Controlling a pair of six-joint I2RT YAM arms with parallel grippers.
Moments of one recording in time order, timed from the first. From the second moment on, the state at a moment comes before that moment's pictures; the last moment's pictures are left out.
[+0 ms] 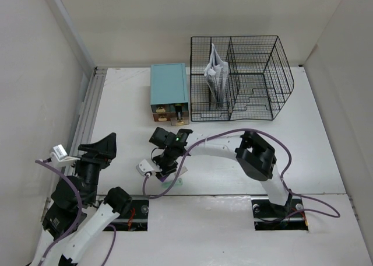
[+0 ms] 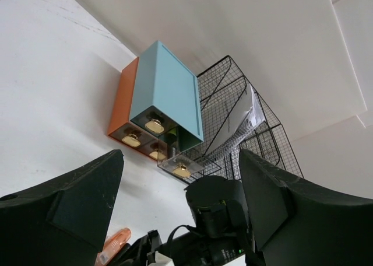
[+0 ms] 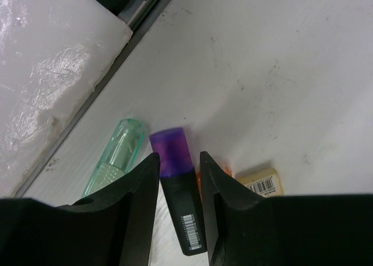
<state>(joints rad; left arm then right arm) -0.69 0.00 0.72 -0.67 -0.71 -0.85 1.14 2.10 1.63 -0.67 -0.58 -1.01</state>
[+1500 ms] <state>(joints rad) -0.69 0.00 0.73 -0.68 -0.73 -0.85 1.18 2.15 1.62 -0.70 -0.46 -1.00</state>
